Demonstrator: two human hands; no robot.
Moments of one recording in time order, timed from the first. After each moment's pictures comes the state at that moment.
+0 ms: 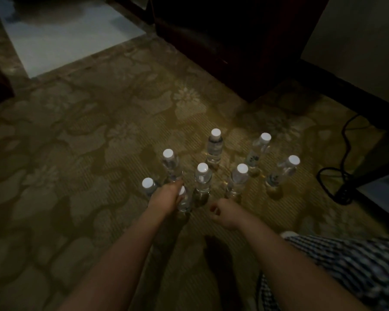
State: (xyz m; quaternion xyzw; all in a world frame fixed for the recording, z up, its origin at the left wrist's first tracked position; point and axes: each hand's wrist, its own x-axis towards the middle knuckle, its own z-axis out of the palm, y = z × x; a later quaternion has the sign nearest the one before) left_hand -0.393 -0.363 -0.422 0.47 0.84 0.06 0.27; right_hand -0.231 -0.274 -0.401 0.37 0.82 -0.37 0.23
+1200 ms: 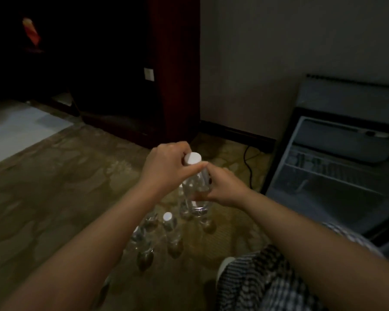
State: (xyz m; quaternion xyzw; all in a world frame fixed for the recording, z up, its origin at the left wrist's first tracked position) left_hand -0.234 -0.243 -0.161 0.69 0.67 0.29 0.01; right_hand -0.087 -0.196 -0.203 0.42 0.84 -0.32 -0.13
